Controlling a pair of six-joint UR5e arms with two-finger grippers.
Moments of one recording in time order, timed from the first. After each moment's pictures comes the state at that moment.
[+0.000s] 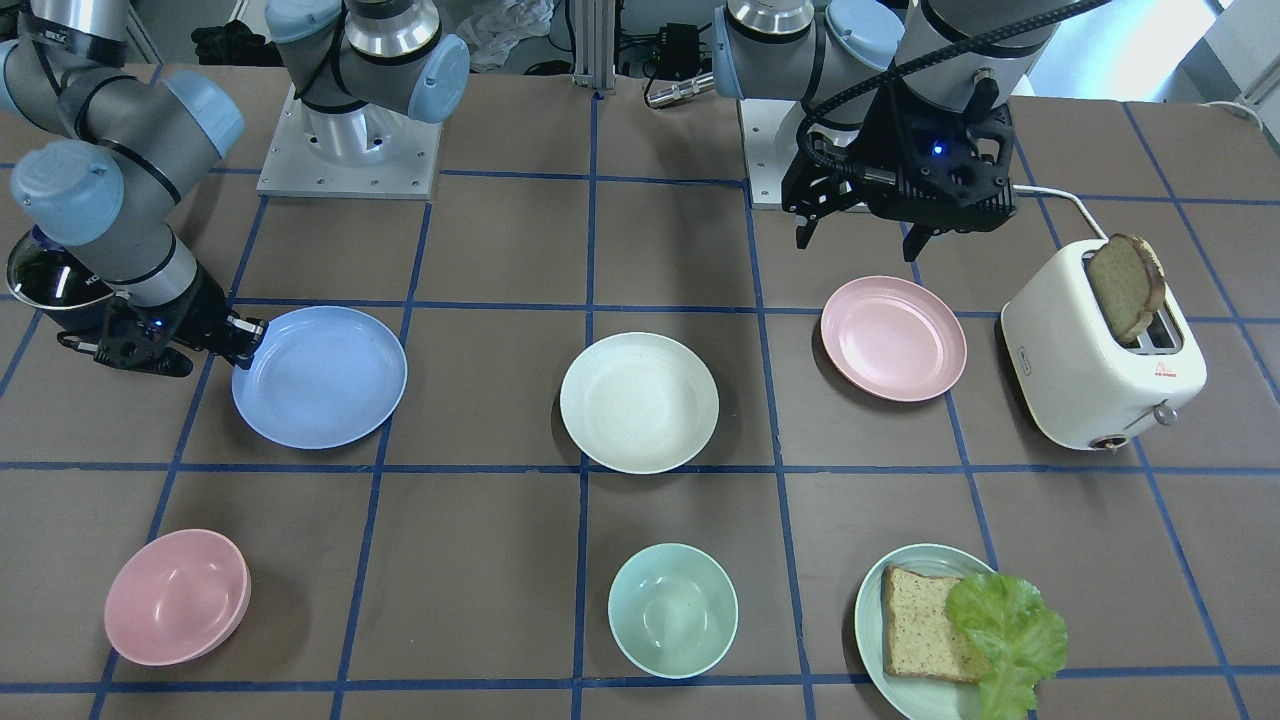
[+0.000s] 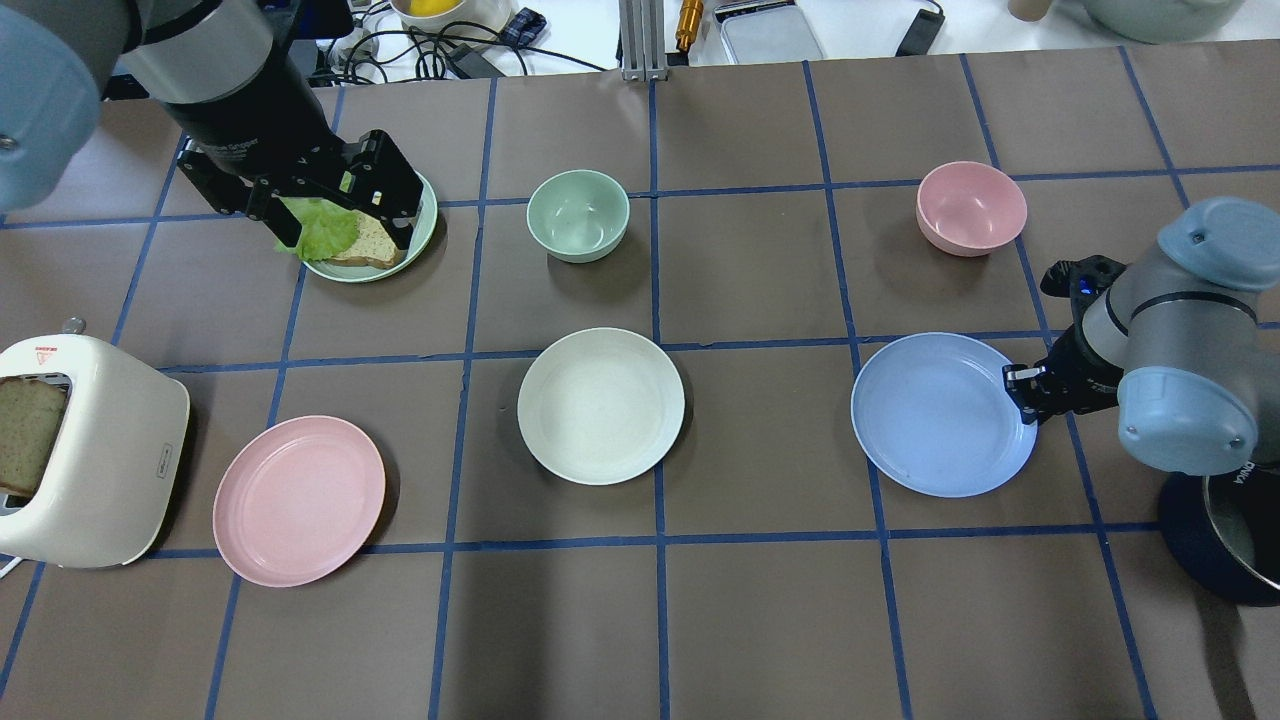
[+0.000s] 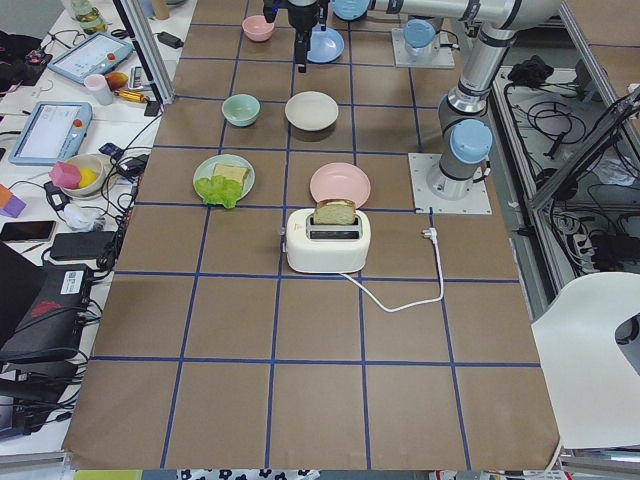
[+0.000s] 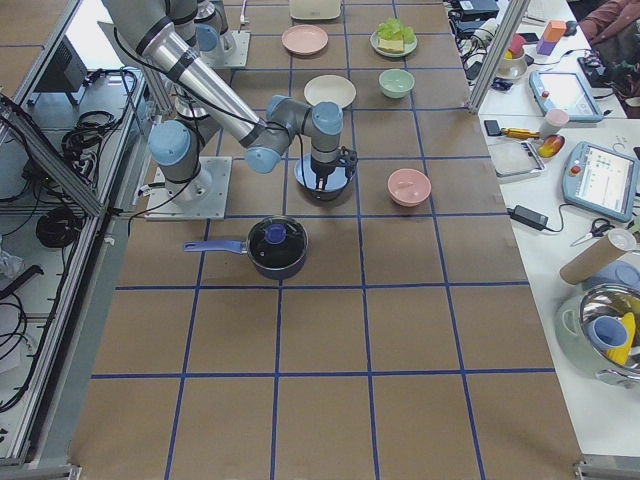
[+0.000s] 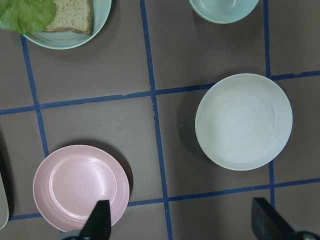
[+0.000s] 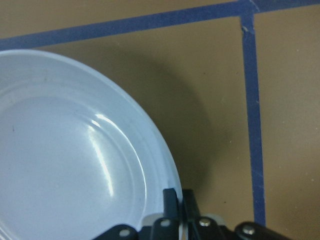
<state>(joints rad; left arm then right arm) -1.59 -1.58 -1.51 -1.64 1.54 0.09 1.16 -1.48 2.22 -2.28 -1.57 -0.28</state>
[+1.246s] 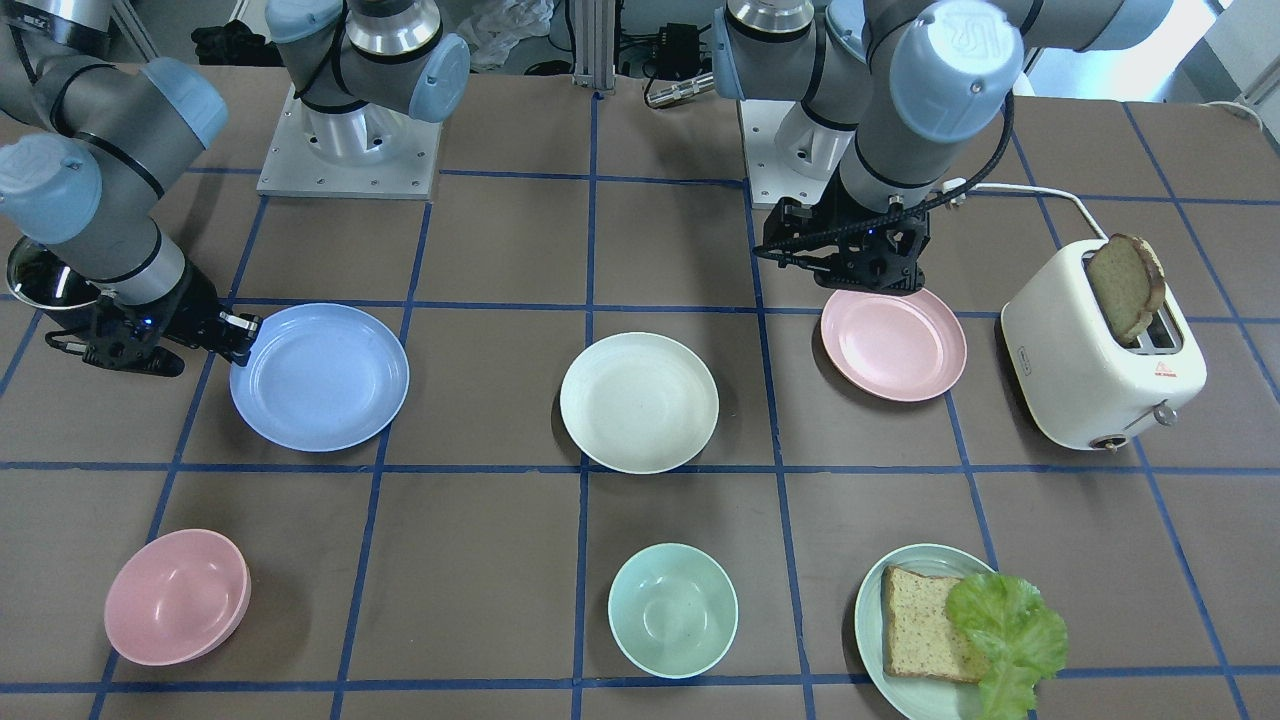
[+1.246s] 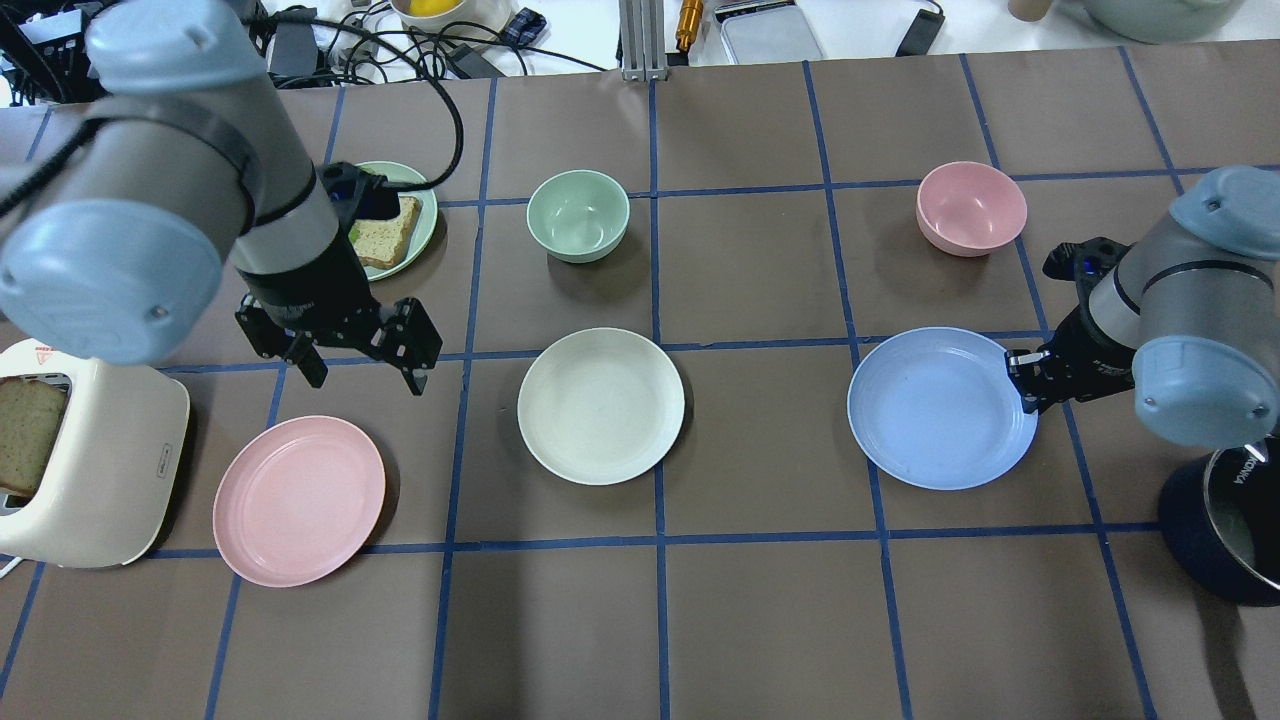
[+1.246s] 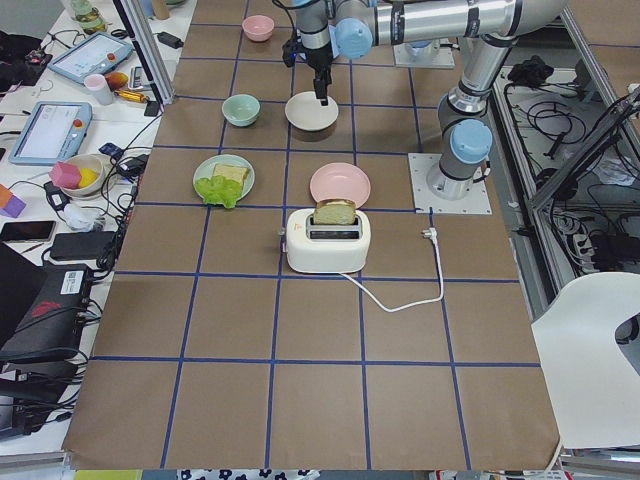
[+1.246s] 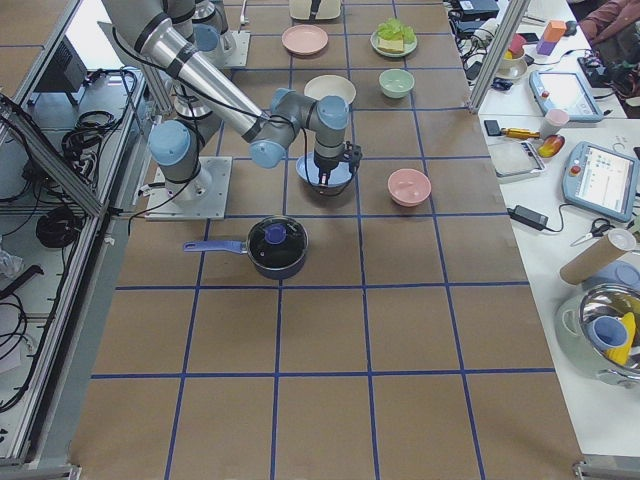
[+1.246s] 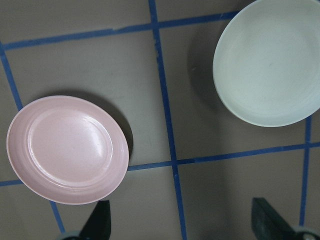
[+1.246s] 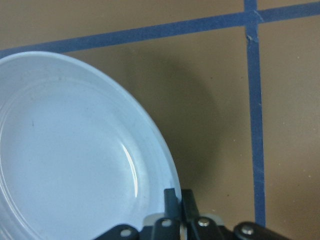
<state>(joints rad) -1.56 -1.55 -1.90 -1.51 1.63 0.11 1.16 -1.48 2.17 -2.18 -1.56 -0.27</state>
